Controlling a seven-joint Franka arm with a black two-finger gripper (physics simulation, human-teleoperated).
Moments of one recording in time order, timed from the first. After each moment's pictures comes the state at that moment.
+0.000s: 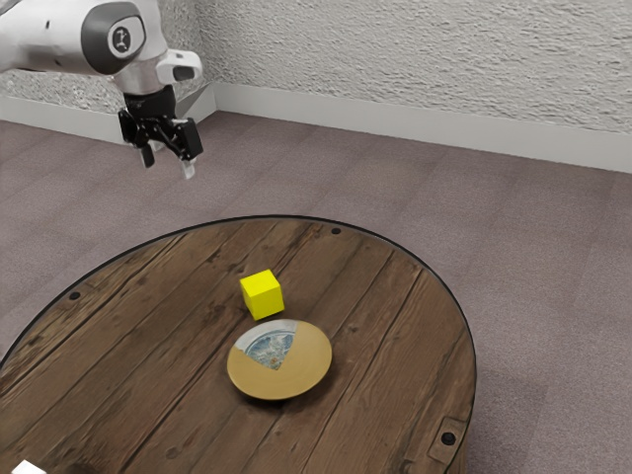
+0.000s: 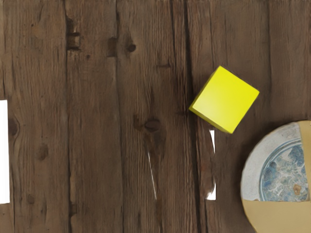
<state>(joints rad) 0.02 0.17 0.13 -1.50 0.00 1.68 0.17</state>
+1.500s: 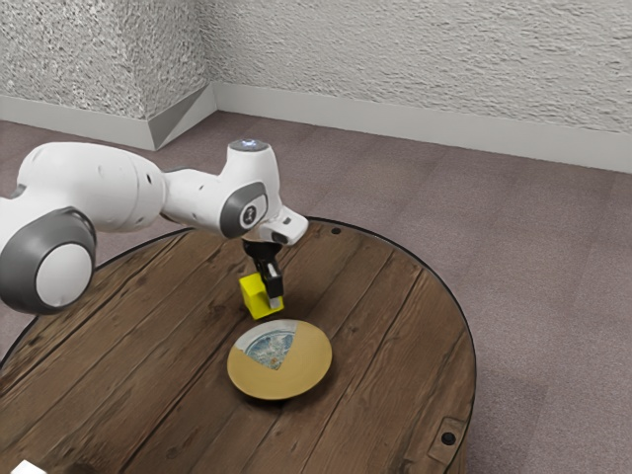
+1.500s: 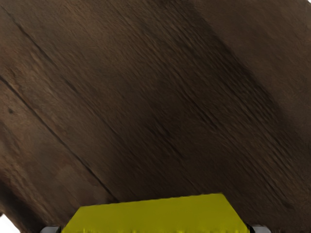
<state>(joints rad) -0.06 0.66 0.06 -1.56 0.00 2.19 0.70</state>
